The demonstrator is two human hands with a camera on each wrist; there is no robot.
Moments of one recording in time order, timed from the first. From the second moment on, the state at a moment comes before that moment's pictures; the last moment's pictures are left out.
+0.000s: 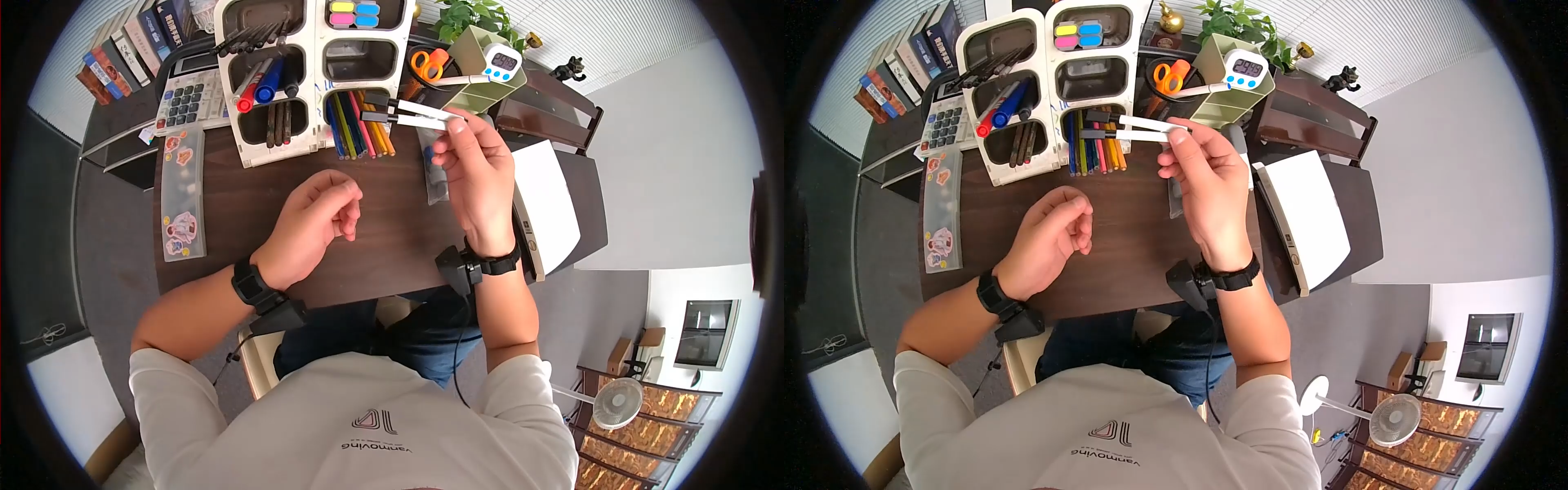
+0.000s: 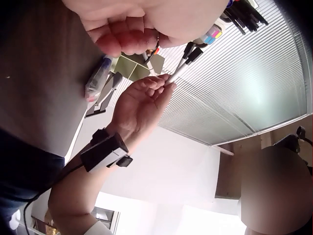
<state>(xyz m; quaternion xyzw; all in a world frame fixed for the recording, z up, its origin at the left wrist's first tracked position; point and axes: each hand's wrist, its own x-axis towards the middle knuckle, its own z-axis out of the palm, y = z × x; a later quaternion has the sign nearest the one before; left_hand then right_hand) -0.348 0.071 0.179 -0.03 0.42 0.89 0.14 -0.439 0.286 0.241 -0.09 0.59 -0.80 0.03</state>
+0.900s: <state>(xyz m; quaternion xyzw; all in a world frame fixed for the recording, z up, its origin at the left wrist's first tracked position) -0.352 0.070 0.183 -0.08 0.42 0.90 -0.02 -0.454 0.246 0.235 -0.20 0.69 -0.64 0.28</state>
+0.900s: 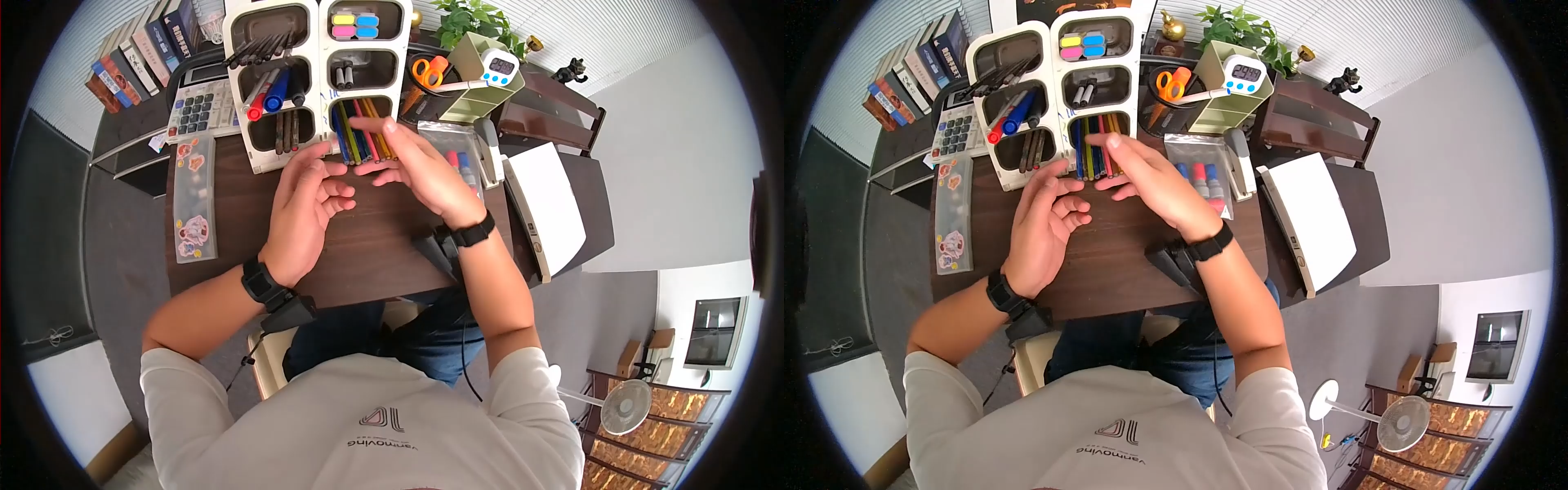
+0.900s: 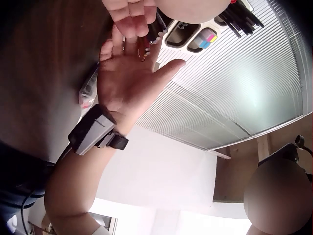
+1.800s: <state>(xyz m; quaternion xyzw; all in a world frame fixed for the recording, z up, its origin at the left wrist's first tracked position) -0.344 0.066 0.193 0.14 0.51 0.84 0.13 -0.313 0.277 0.201 -0.18 0.54 -0.75 0.33</state>
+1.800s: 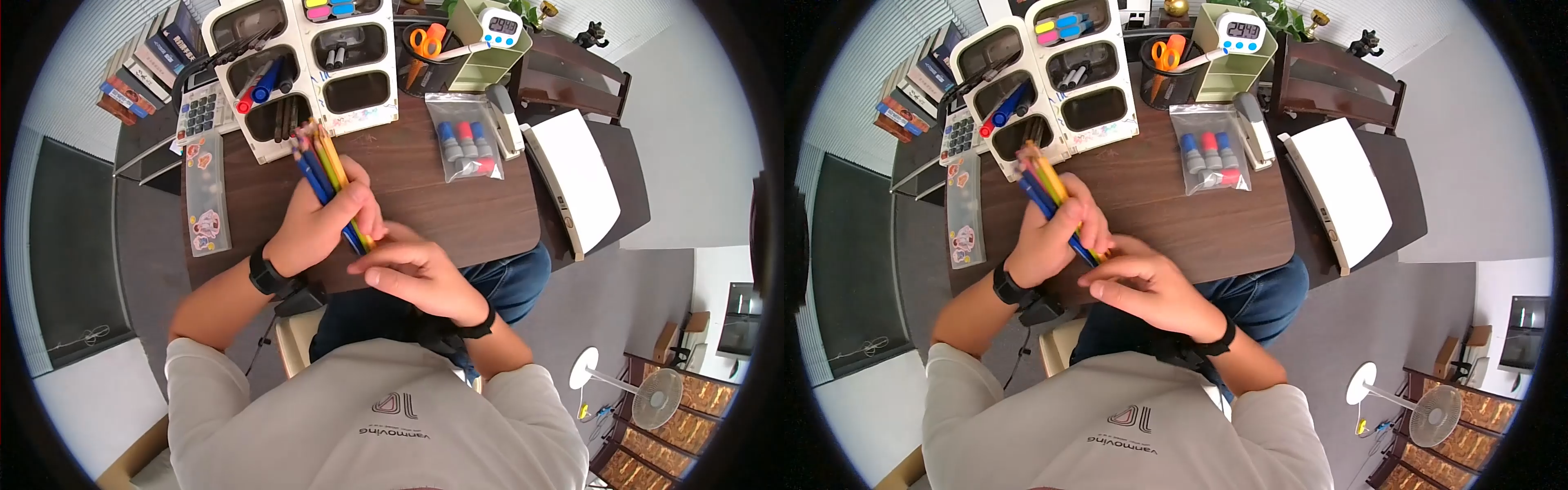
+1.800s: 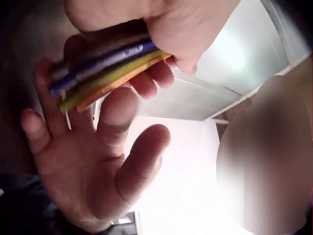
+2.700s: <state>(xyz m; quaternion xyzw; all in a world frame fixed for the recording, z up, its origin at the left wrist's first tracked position) -0.352 0.086 0.214 -0.02 0.77 0.63 0.13 -0.420 0.260 0.193 -0.25 0.63 -0.70 0.23</state>
